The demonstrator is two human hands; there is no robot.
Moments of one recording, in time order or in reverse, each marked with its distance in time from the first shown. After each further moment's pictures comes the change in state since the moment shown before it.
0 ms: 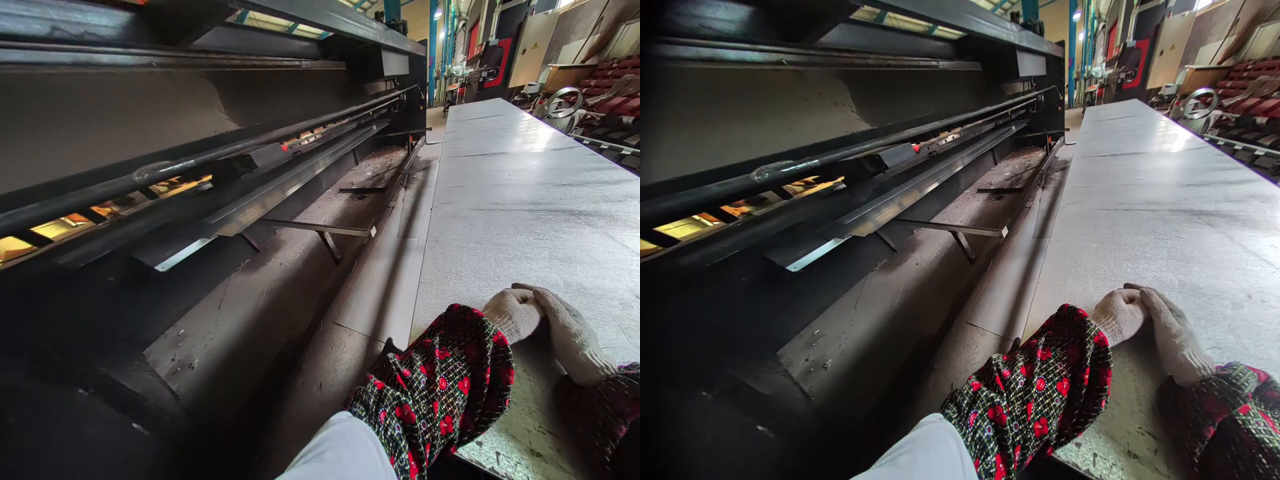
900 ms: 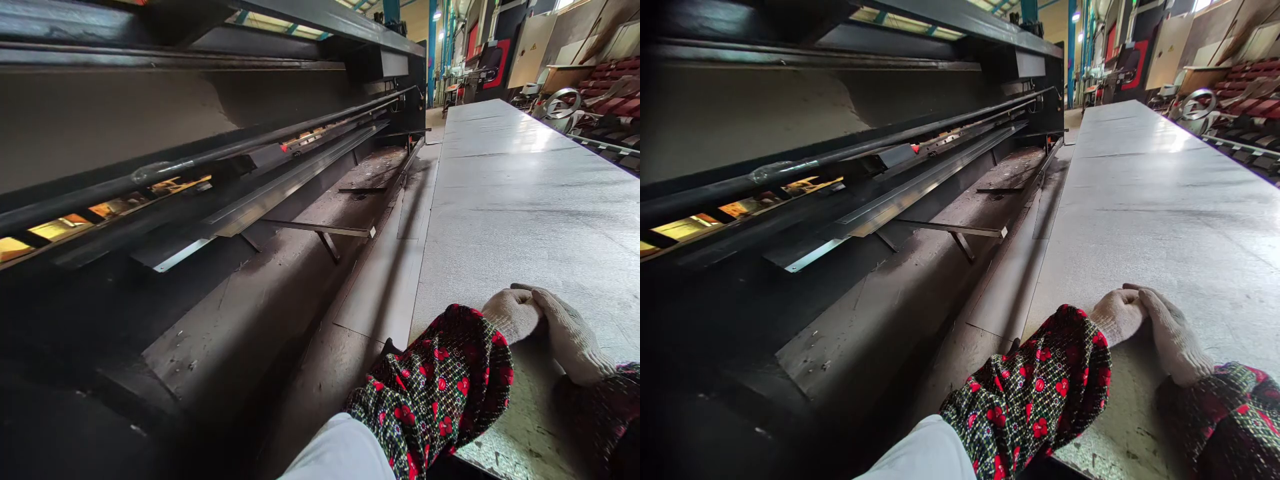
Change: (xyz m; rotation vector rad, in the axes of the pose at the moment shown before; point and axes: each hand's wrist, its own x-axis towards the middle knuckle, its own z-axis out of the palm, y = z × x) left_hand -0.001 0.003 -0.002 0.029 -0.006 -0.012; right_hand 0.002 0.007 0.000 0.011 0.010 0.020
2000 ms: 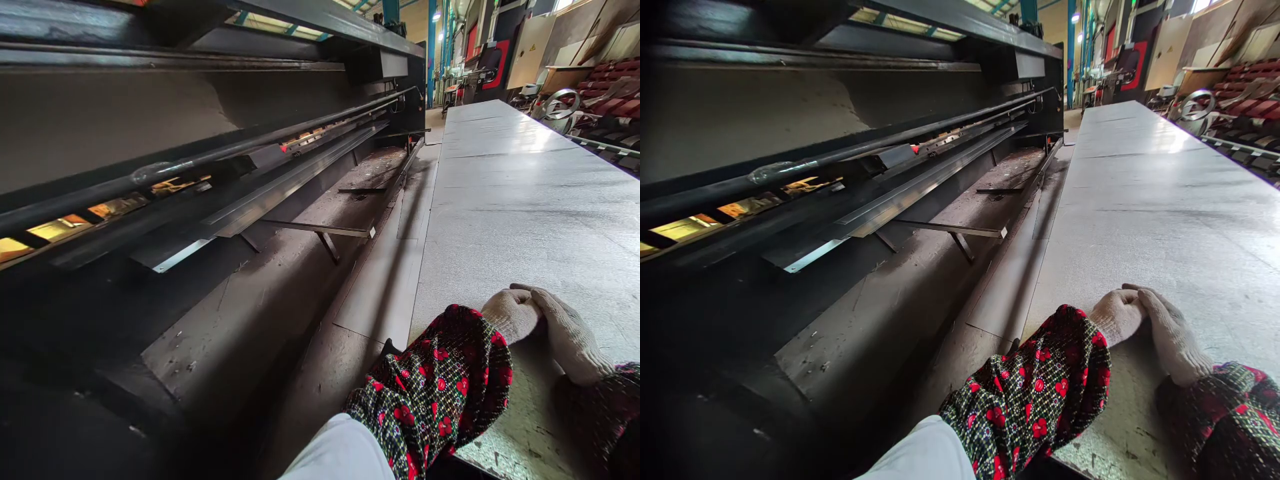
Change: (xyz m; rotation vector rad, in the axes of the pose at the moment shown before) left_hand -0.002 0.001 -0.001 -0.012 0.008 -0.016; right_hand -0.001 -0.002 0.000 0.002 -0.006 -0.033
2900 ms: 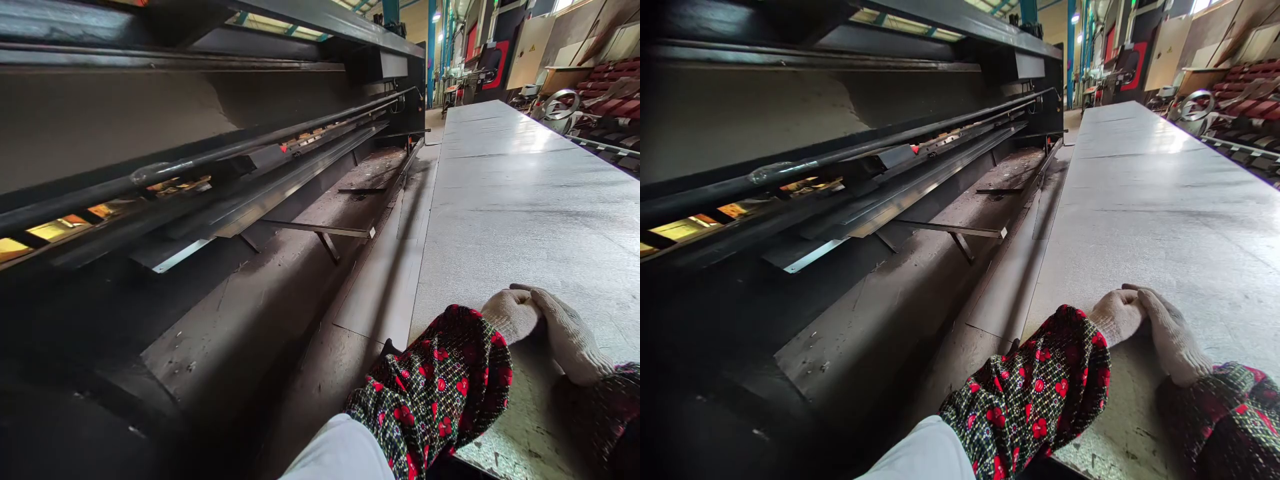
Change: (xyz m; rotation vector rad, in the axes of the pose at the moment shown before) left_hand -0.001 0.001 -0.001 -0.003 -0.011 0.000; right_hand 0.001 0.002 -0.002 0.037 -0.020 0.038
